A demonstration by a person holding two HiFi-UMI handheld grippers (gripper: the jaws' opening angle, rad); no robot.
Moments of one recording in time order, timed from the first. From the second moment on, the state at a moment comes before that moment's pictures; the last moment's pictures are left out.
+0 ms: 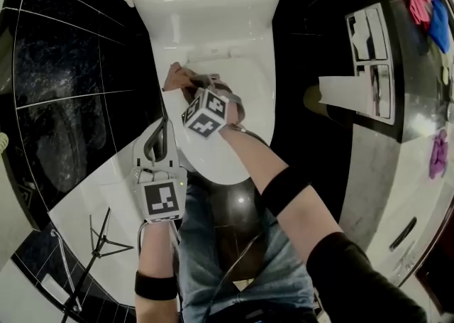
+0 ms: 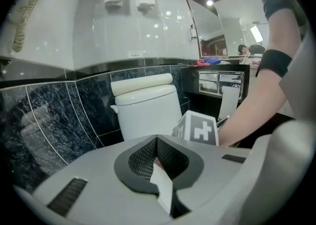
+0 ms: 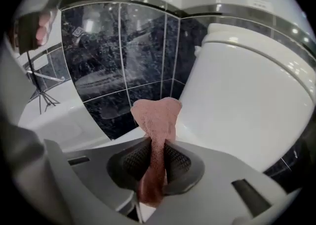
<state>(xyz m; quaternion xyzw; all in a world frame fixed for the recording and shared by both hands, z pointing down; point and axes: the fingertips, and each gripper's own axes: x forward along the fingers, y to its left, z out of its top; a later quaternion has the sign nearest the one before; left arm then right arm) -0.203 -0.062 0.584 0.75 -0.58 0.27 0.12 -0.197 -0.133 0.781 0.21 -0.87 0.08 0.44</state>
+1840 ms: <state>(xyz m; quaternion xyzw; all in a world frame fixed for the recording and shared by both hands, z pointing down) -0.322 0.008 0.601 0.70 -0.64 0.26 0.16 -0.242 -0.015 0.828 0.18 -0.82 0.23 0.49</state>
